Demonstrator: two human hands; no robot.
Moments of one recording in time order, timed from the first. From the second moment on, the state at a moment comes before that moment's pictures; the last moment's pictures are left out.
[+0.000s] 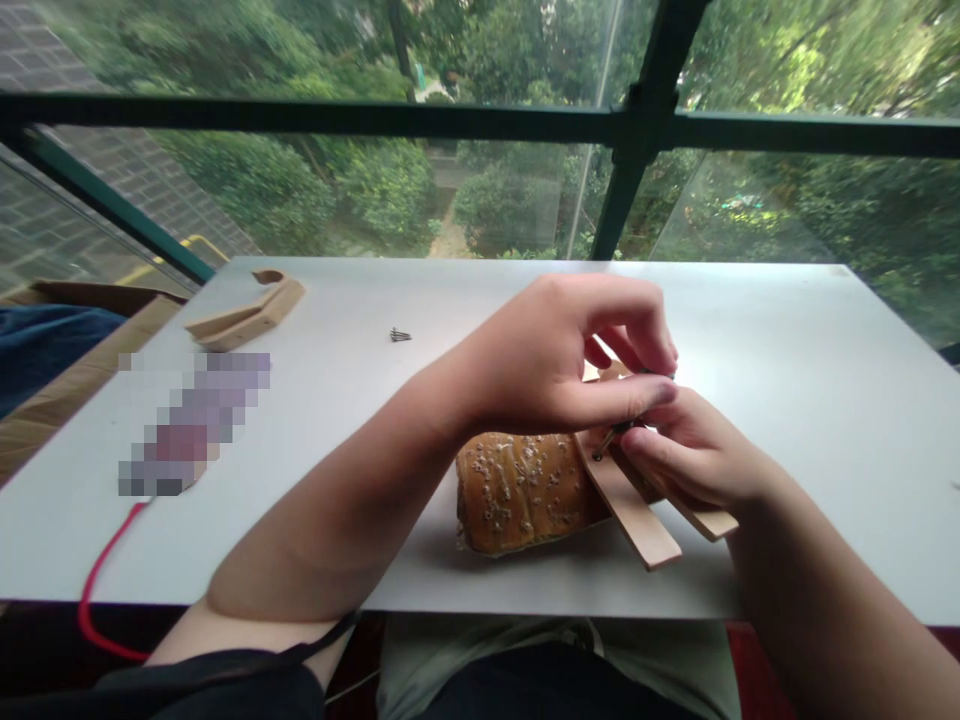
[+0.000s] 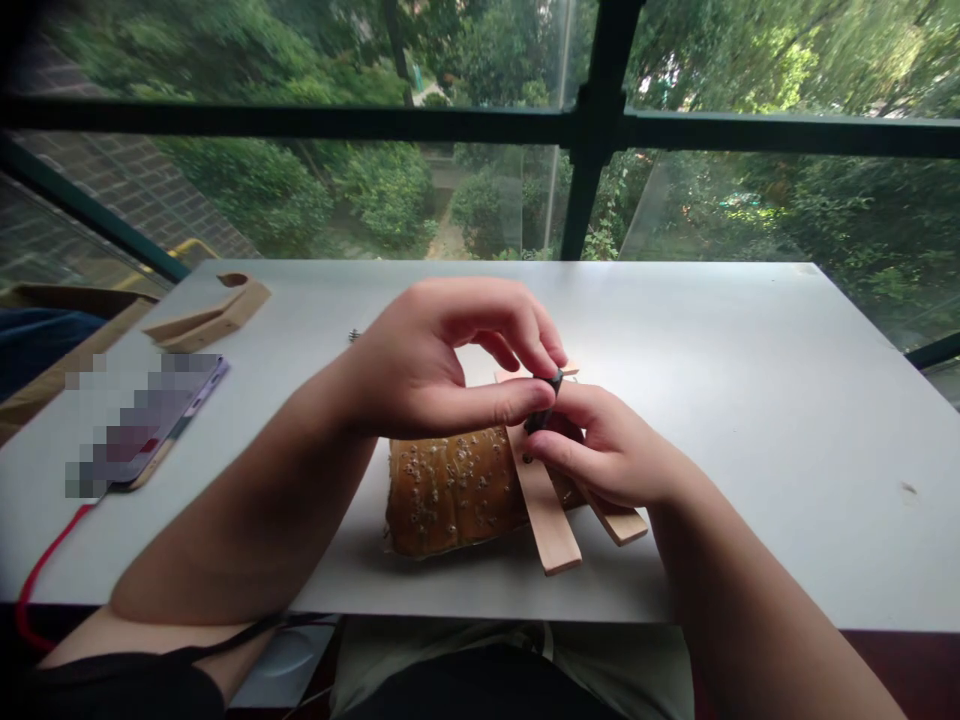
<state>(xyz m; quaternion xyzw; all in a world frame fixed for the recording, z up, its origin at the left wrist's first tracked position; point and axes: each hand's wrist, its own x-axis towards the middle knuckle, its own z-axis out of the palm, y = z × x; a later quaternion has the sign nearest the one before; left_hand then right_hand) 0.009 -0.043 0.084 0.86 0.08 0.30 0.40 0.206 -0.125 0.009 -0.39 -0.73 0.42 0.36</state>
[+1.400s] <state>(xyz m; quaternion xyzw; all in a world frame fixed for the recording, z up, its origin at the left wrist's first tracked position) -0.014 -0.074 0.013 0.94 0.21 0.19 0.18 0.199 -0.093 0.093 -0.45 -0.86 0.15 0.19</state>
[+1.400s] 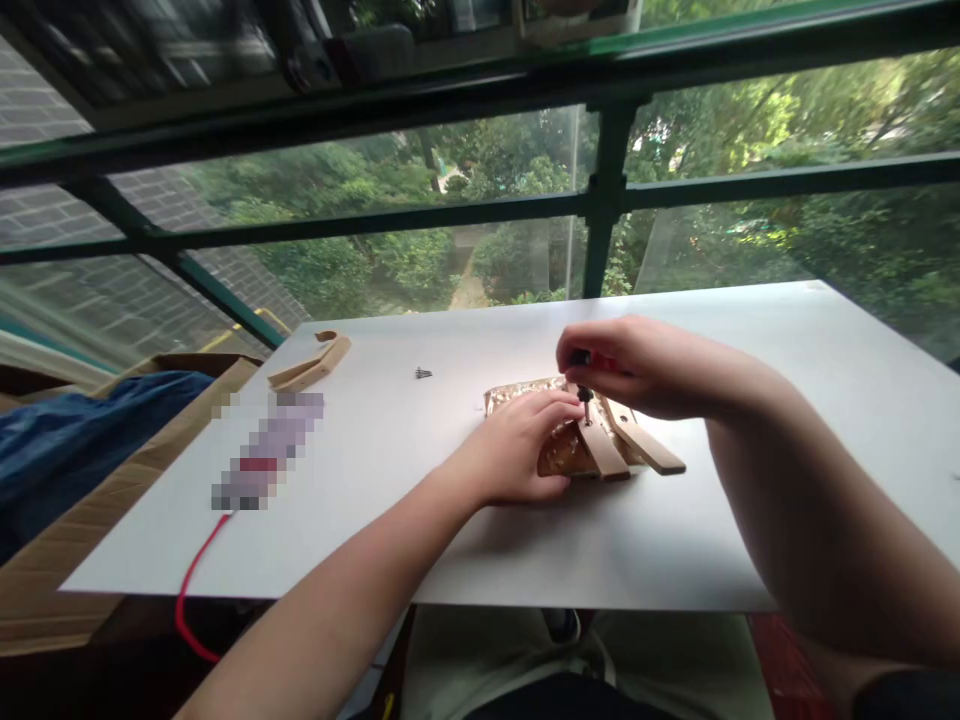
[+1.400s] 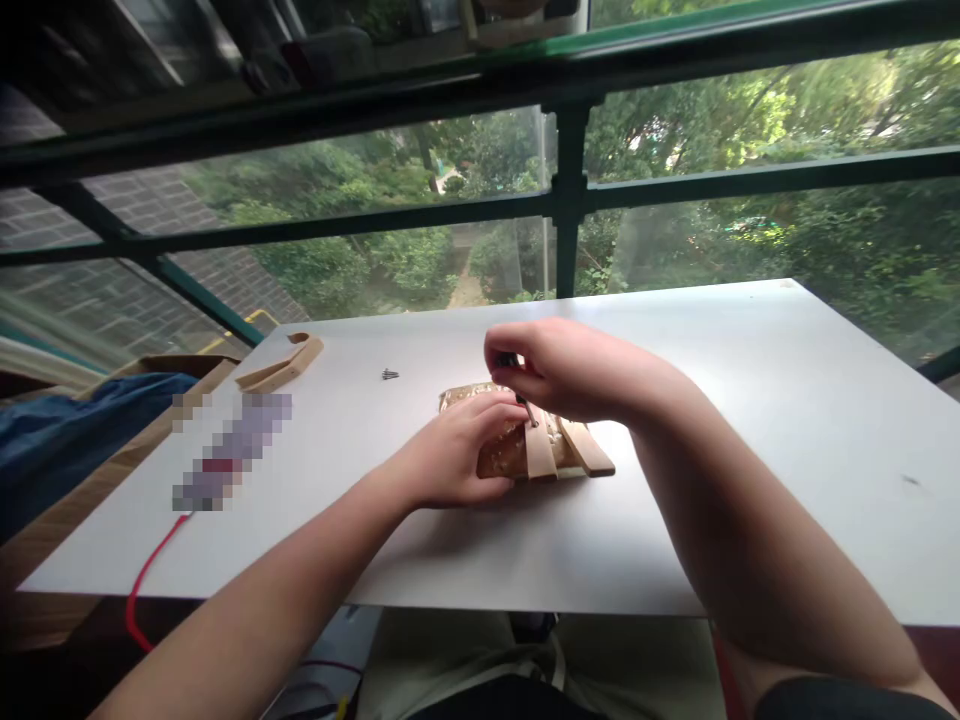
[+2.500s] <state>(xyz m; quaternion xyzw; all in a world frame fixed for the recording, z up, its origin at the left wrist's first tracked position) 0.017 -0.033 0.013 0.94 0.20 0.20 0.19 0.227 -0.086 0.100 -0.47 -0.85 0.19 0.17</state>
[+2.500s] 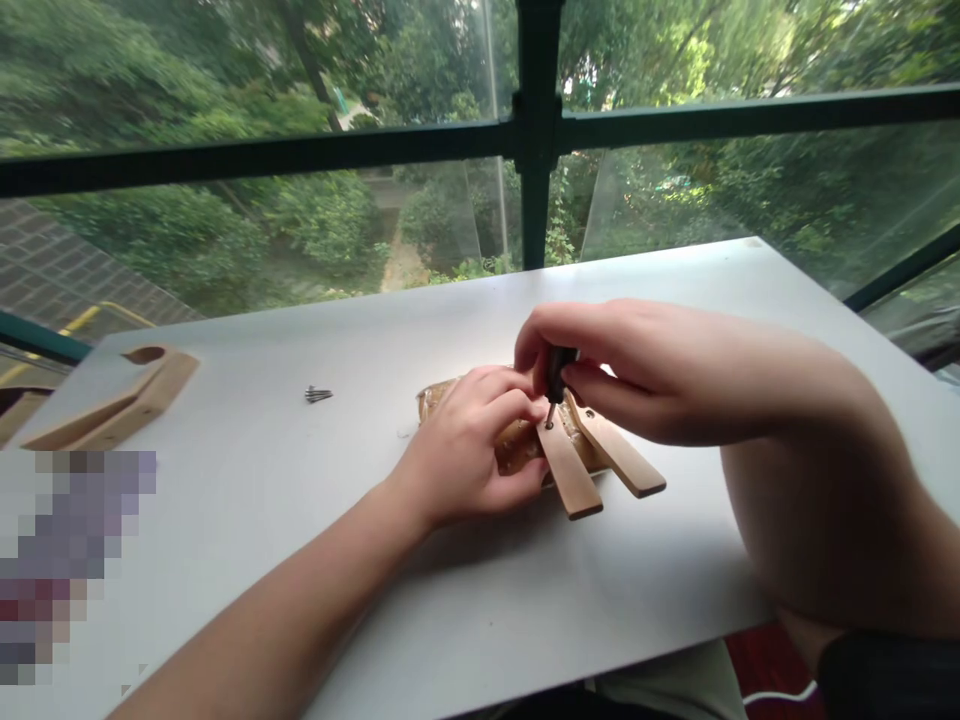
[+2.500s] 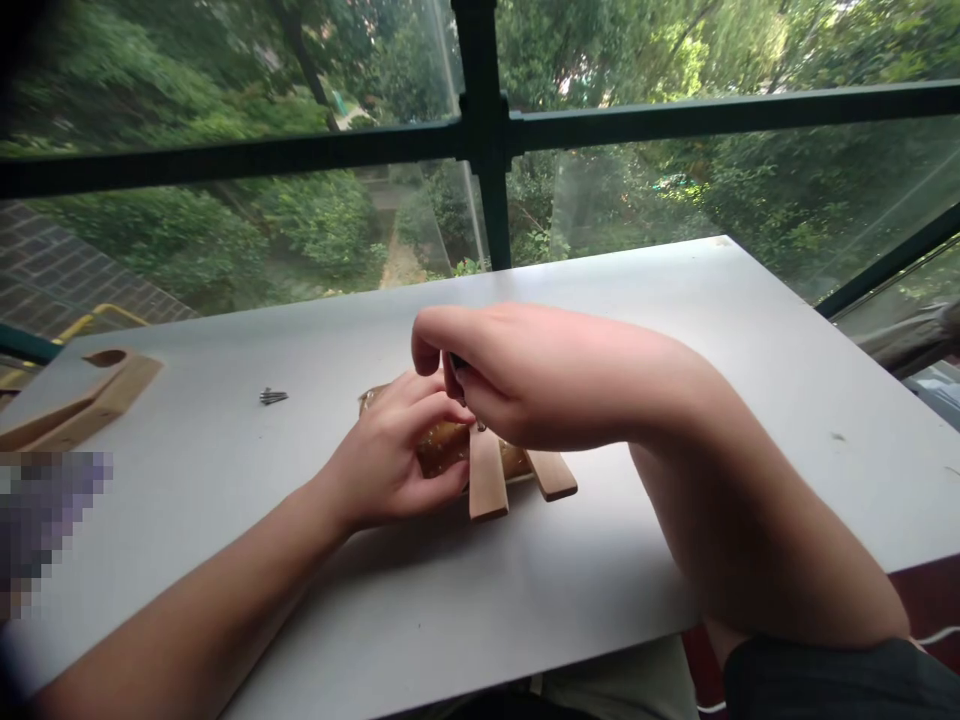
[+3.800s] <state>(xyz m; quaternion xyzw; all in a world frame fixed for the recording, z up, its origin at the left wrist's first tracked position) 0.015 -0.033 0.000 0.92 0.23 0.23 0.22 0.229 -0.086 0.101 -0.52 -0.82 0.14 0.16</state>
